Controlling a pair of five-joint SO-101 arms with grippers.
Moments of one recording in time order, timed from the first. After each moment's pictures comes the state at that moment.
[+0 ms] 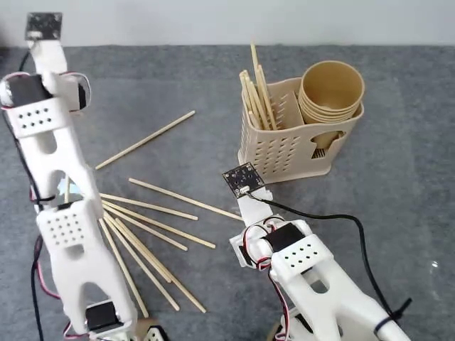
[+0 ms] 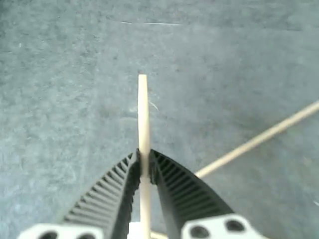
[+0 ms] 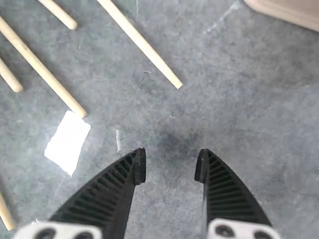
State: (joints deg) left arm -19.9 45.0 -71.5 99.4 -2.8; right arm -32.0 -37.4 65.1 52.7 -3.6
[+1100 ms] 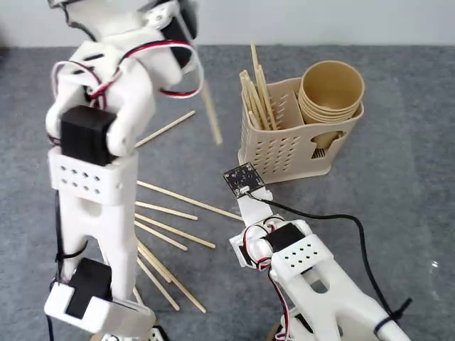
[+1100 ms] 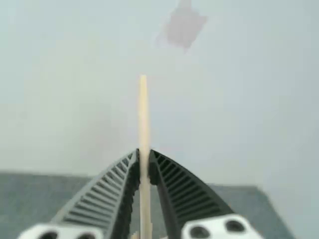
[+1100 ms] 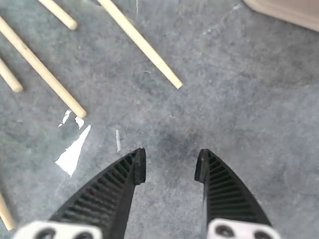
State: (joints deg) left arm 15.4 0.0 -44.7 64.1 32.7; right arm -32.0 -37.4 65.1 52.7 -3.6
